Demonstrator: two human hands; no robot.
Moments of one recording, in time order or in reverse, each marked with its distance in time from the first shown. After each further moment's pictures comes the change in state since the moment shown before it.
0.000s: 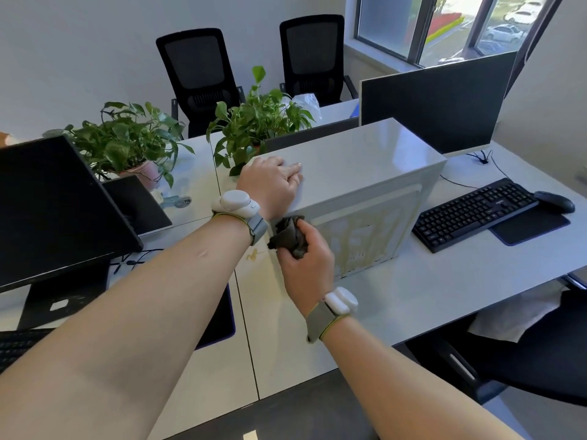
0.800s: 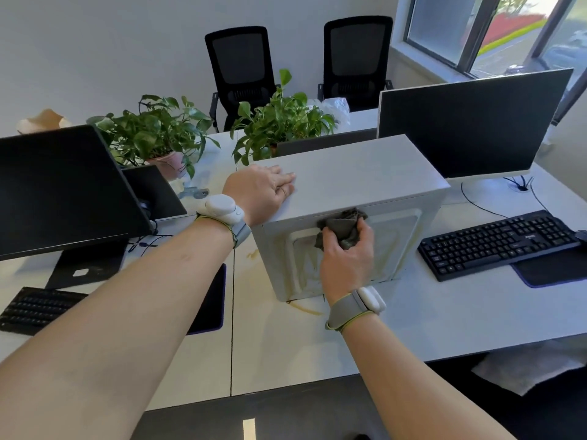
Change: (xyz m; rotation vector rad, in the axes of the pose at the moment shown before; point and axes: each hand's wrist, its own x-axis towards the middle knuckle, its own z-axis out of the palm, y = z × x) left_hand -0.001 0.019 -0.026 0.056 -0.170 -0.067; right_hand 0.072 0.024 -0.078 0.262 0.183 0.269
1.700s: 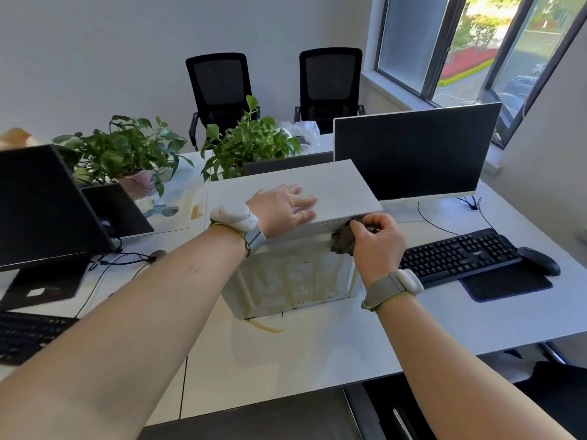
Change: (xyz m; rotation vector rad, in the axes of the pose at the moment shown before) left_hand 0.043 0.129 -0.002 -0.095 -0.347 0.077; right_hand 0.129 -0.035 -0.112 -0.200 -0.016 -0.157
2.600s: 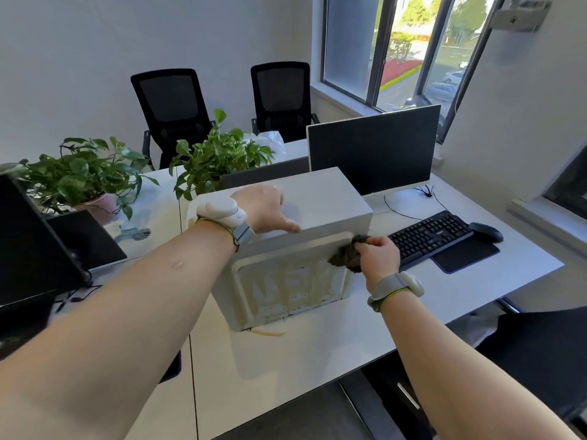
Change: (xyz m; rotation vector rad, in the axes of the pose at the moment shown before) left_hand -0.026 -0.026 -0.037 0.143 0.023 0.028; right_hand -0.037 0.015 -0.003 -0.017 0.114 0.373
